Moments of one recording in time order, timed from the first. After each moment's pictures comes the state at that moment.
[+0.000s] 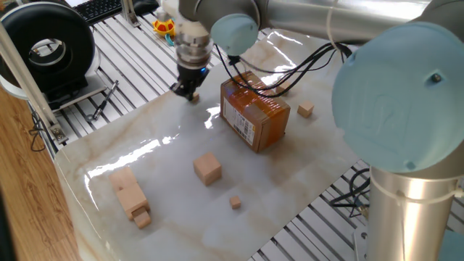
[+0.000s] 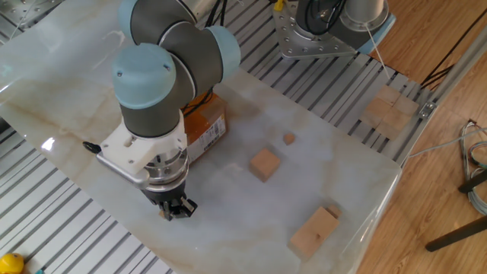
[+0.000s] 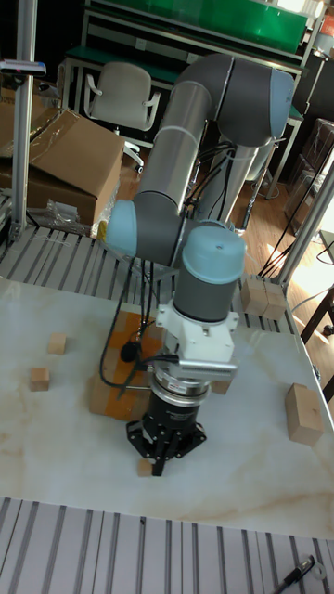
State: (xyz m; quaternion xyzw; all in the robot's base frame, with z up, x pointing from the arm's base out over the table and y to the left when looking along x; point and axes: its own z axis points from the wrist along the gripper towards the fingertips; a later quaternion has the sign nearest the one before) arm 0.687 0.037 0.008 -0.07 0.99 0.01 0.09
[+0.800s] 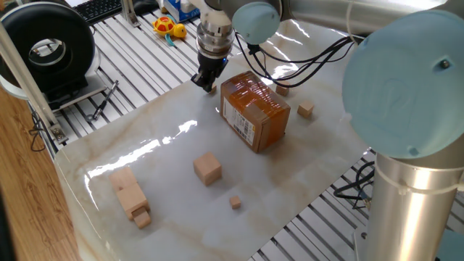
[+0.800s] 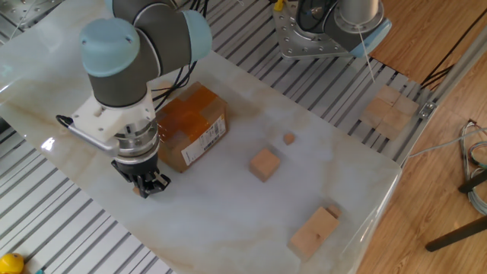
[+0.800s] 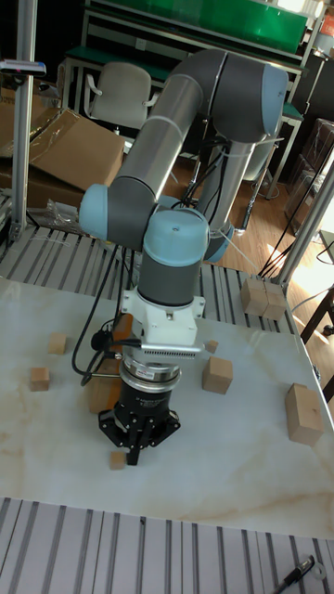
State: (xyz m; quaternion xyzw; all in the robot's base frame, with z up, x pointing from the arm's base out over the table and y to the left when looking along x) arm 0.680 0.003 0.014 -0.07 0.99 0.03 0.09
